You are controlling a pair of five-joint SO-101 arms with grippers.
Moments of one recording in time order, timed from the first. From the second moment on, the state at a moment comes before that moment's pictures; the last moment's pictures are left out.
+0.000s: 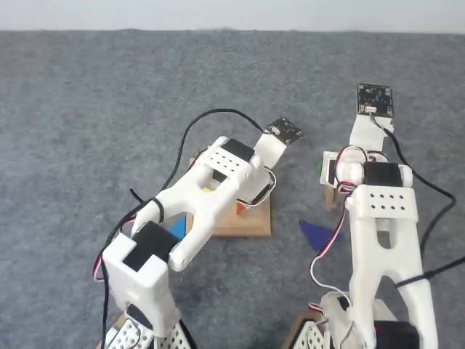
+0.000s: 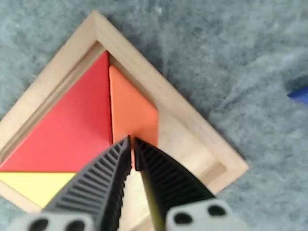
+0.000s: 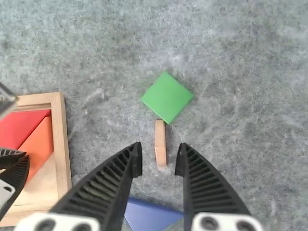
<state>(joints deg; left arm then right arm) 25.8 17.7 15.3 65.7 -6.1 -1.8 -27.9 36.5 60.8 -5.2</state>
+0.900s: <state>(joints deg) -16.4 -27.4 48.0 54.5 3.0 -23.3 -27.9 38.4 60.4 2.5</state>
